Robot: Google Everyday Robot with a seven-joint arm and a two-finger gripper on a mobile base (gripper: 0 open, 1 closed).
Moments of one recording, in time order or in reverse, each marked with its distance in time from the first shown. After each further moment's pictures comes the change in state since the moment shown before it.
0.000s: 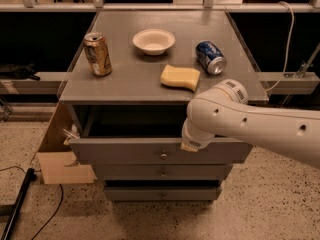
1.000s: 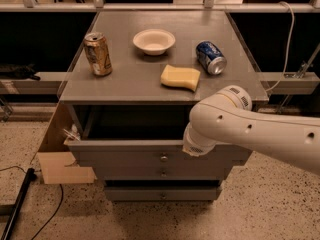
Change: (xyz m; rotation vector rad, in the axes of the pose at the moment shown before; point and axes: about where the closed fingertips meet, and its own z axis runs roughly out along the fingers) arm 0.008 0.016 -0.002 -0.017 -0.007 0.031
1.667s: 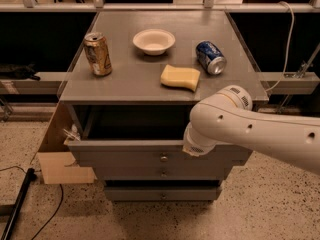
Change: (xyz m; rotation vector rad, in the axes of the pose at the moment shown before) arm 0.000 0.000 0.000 0.000 0.000 0.000
